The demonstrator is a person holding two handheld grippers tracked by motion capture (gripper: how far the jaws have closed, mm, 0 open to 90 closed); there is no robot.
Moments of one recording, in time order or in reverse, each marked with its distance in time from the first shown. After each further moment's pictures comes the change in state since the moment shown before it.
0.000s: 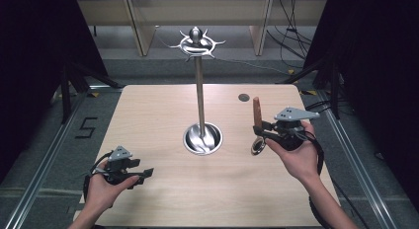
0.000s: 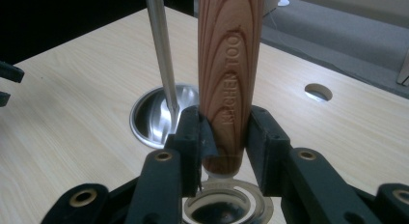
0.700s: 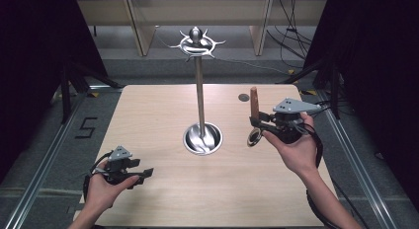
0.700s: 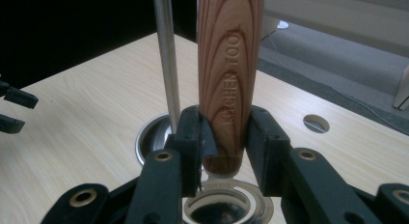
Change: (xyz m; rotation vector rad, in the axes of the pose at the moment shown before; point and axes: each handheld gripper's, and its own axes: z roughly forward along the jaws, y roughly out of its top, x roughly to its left) left arm -0.001 -0.001 0.001 -0.019 0.002 -0.012; right arm 0.007 0.026 -0.005 -0.072 0.004 -0.026
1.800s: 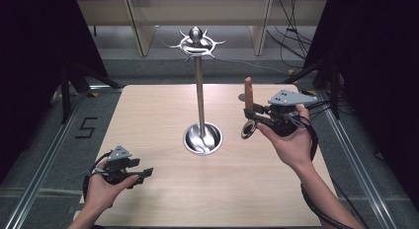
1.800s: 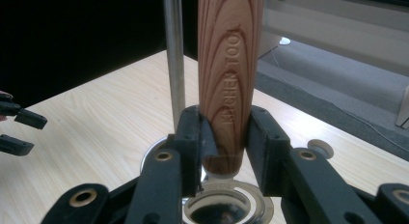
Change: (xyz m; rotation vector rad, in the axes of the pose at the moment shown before) left arm -0.001 0.001 0.000 -0.021 0.006 -0.014; right arm 0.006 0.023 0.005 -0.053 0.021 -0.043
